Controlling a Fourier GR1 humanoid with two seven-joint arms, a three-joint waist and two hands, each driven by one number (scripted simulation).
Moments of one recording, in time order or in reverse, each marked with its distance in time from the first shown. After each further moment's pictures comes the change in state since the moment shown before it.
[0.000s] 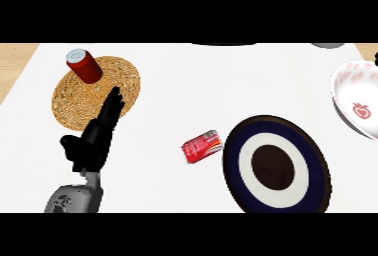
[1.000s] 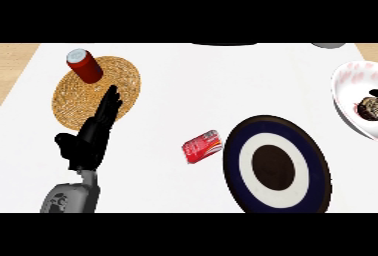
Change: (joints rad) left arm -0.010 0.012 0.019 0.005 0.014 -0.020 0.000; right arm -0.034 -0.082 -0.232 0.523 -0.296 0.026 -0.520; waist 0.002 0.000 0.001
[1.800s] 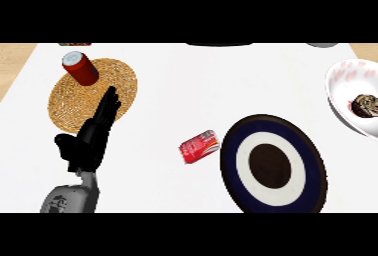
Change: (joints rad) left arm 0.012 -0.005 -0.001 -0.016 -0.011 0.010 0.017; right arm 0.115 -0.058 -0.182 -0.150 -0.331 0.144 -0.006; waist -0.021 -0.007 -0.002
